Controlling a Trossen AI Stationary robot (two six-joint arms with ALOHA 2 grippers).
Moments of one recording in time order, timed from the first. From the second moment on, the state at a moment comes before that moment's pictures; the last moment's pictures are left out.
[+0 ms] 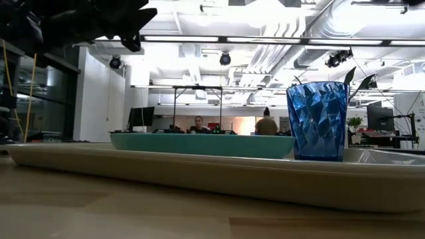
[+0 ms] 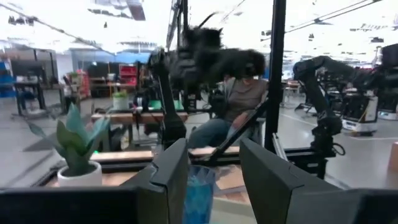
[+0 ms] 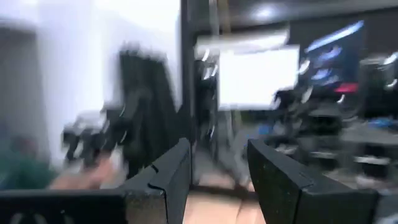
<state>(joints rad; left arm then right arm) 0.31 0.96 0.23 0.93 0.36 -0.08 0.29 0.99 0.57 0.66 -0.06 0.00</state>
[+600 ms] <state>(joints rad) 0.31 0.96 0.23 0.91 0.36 -0.10 0.79 1.53 1.37 -1.04 0.26 1.04</state>
